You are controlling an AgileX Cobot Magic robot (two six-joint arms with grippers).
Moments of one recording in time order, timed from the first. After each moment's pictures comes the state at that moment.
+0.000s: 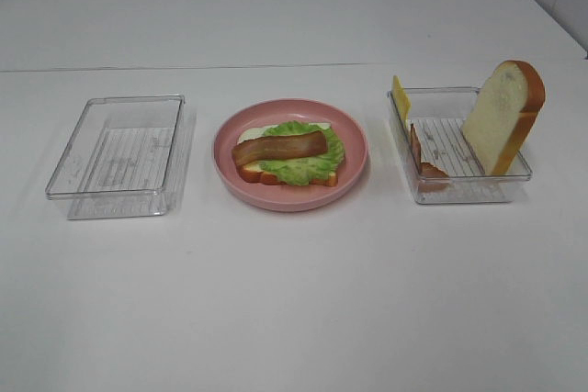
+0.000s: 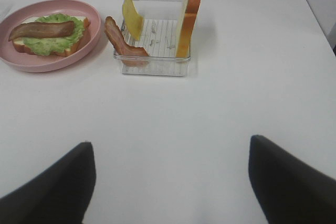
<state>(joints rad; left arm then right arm) -0.25 0.12 -0.52 -0.02 1.10 0.03 -0.06 -0.01 -0.51 0.17 1.07 -0.16</state>
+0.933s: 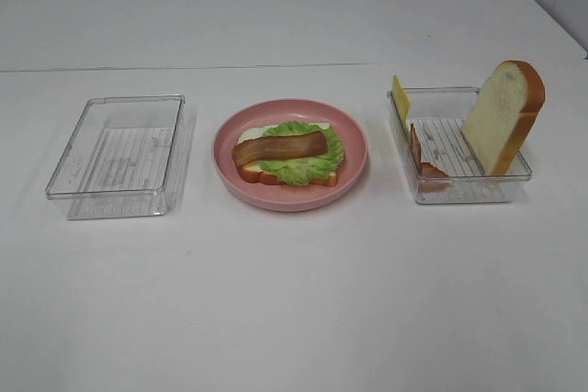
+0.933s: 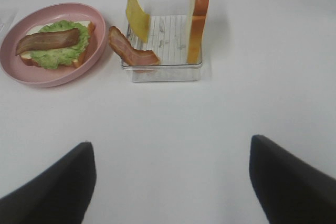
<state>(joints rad) -0.25 0.00 -0.50 -0.08 1.06 0.09 -0.06 0.38 -0.58 0.24 0.91 -0.13</state>
